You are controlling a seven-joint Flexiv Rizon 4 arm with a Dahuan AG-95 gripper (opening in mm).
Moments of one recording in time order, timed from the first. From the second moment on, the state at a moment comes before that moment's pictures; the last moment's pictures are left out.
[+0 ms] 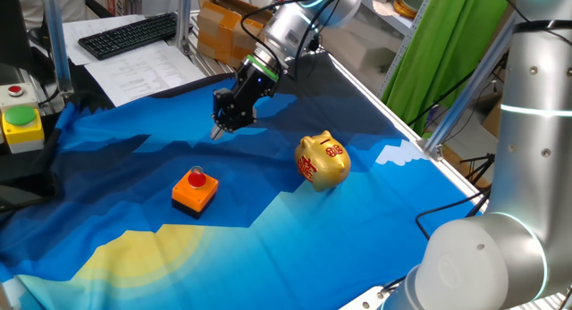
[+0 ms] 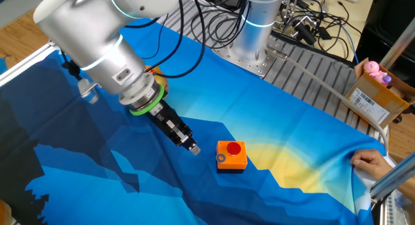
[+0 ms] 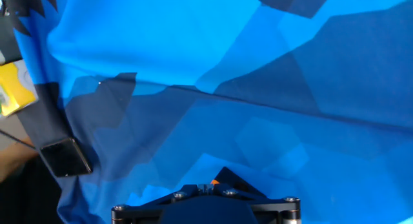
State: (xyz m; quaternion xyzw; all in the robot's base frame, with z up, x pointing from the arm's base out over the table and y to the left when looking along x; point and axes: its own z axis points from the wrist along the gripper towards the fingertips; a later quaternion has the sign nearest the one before) arm 0.572 0.081 0.108 -0.22 -0.92 -0.29 0.14
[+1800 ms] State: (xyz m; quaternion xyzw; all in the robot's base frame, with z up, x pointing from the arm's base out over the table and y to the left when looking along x) arm 0.531 0.110 0.081 -0.13 -0.93 -0.30 0.14
